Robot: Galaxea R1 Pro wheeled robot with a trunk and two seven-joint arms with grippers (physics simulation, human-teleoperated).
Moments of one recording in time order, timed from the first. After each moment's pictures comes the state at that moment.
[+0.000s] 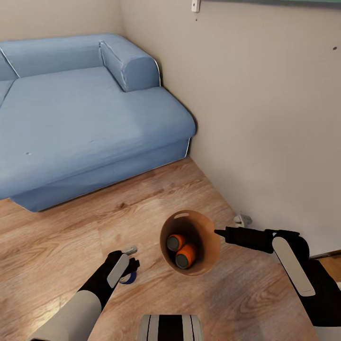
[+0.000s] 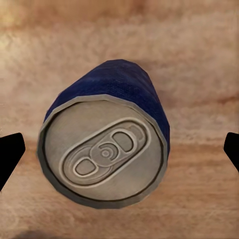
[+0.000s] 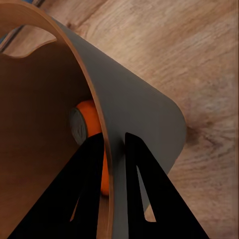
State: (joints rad) left arm -0.67 -0.08 -0.13 -0.62 0.60 0.59 0.54; right arm -0.48 -0.28 0.08 -1.54 -0.72 1.04 0.22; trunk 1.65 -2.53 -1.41
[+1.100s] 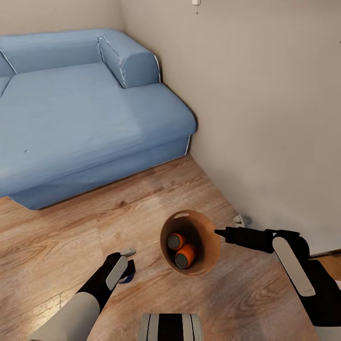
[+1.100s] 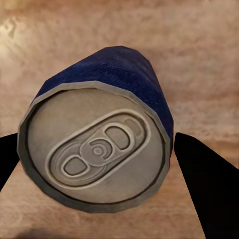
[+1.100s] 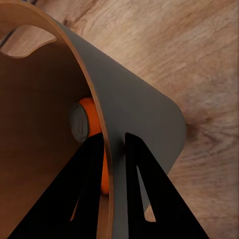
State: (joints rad) left arm -0.66 -0.07 -0.13 -0.61 0.61 0.57 0.53; right arm -0.48 -0.28 0.08 -1.54 -0.72 1.04 0.22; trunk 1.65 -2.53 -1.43
